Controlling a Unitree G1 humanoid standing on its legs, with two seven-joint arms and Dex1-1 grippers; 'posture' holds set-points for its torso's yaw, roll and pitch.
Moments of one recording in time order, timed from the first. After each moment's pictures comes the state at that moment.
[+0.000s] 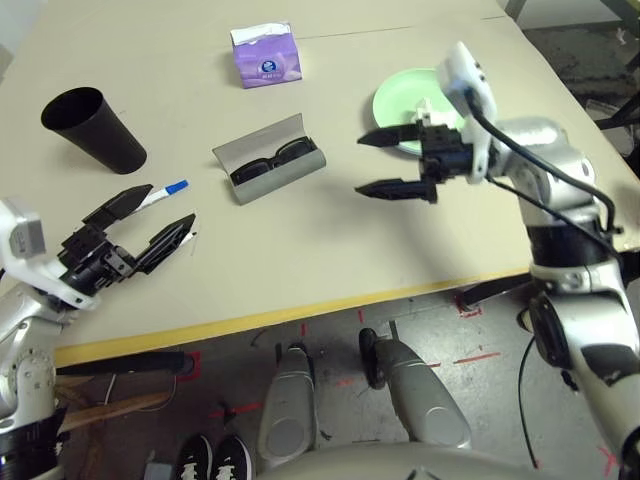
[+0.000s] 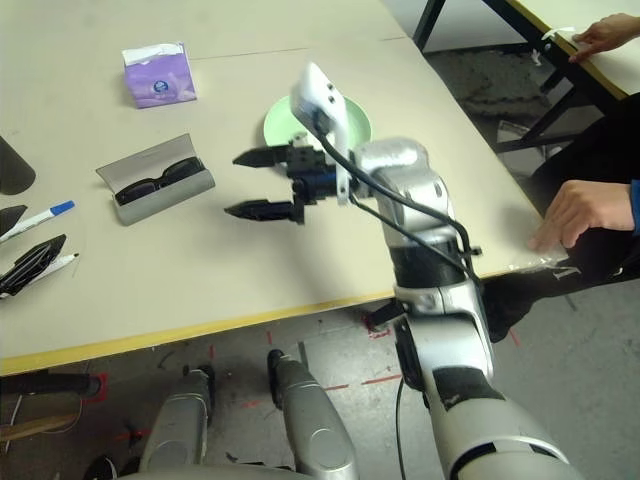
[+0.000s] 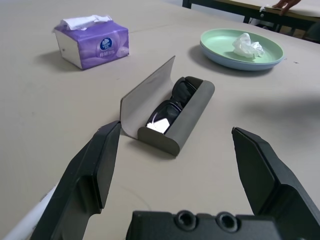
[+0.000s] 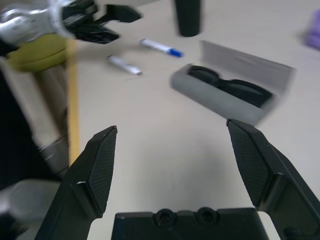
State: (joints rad) left arm 0.05 0.71 0.60 -0.10 -0.68 0.16 -0.94; right arm -0.75 -0.42 0.01 -0.02 0.29 0.54 1.28
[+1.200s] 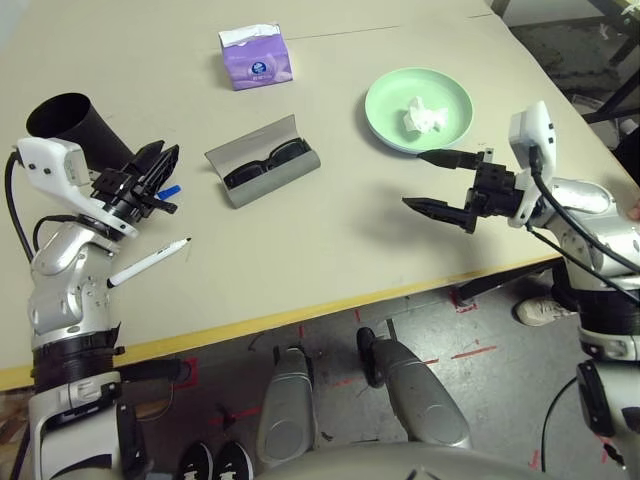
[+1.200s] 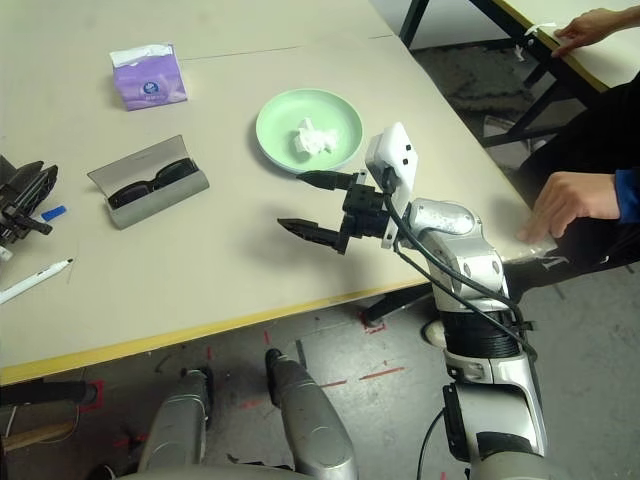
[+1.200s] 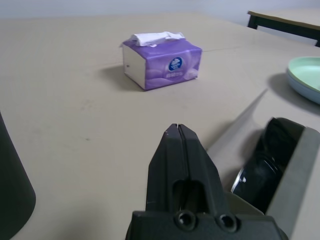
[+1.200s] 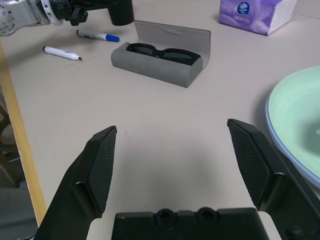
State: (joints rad) left arm -0.35 0.62 0.46 0.24 -0.46 0.07 -0.65; right arm -0.54 -0.56 -0.03 -0.03 0.40 0.35 1.10
